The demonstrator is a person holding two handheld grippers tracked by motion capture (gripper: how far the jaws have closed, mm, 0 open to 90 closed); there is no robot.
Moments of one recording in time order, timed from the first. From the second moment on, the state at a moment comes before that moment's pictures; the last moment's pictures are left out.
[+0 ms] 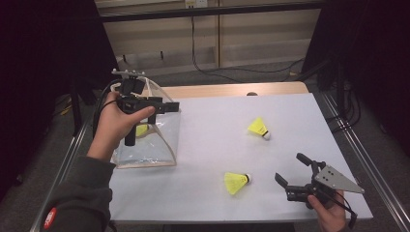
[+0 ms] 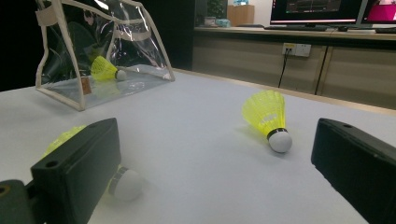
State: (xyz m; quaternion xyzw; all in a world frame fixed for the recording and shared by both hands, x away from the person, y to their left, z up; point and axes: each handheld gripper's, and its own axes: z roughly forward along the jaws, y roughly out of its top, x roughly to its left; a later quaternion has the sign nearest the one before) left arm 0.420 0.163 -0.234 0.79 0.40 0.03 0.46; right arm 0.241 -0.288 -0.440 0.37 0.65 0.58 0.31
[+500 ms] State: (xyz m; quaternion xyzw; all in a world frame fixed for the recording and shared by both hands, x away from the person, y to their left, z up) left arm 0.410 0.150 -0.244 0.79 0.38 0.03 0.47; right arm 0.241 -0.288 -0.440 0.37 0.65 0.58 0.31
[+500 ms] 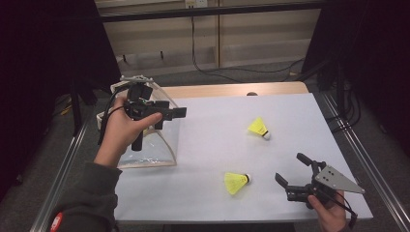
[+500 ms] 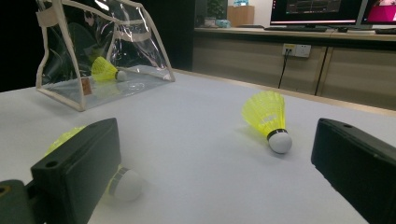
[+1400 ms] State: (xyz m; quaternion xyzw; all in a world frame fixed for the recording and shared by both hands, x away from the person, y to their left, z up) left arm 0.392 0.137 -0.262 0.79 0.37 0.02 0.49; right arm 0.241 -0.287 -0.440 0.37 0.65 0.58 0.32
